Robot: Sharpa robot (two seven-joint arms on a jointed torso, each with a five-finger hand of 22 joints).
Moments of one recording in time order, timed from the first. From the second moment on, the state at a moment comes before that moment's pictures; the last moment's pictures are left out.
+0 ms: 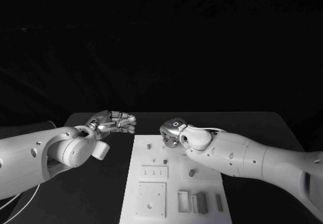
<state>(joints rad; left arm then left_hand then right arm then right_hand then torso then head) 1.40 -0.91 -0.23 1.52 -0.07 -0.23 0.21 1.52 -0.08 0.07 0.29 0.05 0.73 0.19 0.29 0.48 1.00 0.18 0.14 0.08 0.91 0.14 0.37 0.56 0.07 0.90 0.04 0.15 0.77 1.22 -0.36 -0.16 1.01 -1.90 -0.30 -0.17 1.08 -0.09 0.61 -0.29 0.13 0.98 0.11 0.36 0.48 1.31 -0.01 1.25 1.18 1.31 -0.10 1.51 1.12 0.25 1.10 0.00 0.92 1.31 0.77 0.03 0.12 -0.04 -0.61</state>
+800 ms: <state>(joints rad) 1.40 -0.91 -0.23 1.52 -0.07 -0.23 0.20 1.52 -0.08 0.07 0.29 0.05 0.73 0.19 0.29 0.48 1.00 0.18 0.13 0.08 0.91 0.14 0.37 0.56 0.06 0.90 0.04 0.15 0.76 1.22 -0.34 -0.16 0.98 -1.88 -0.29 -0.16 1.09 -0.12 0.61 -0.28 0.13 0.91 0.13 0.31 0.46 1.29 0.02 1.21 1.15 1.30 -0.08 1.51 1.09 0.25 1.09 0.00 0.92 1.31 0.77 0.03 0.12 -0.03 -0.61</state>
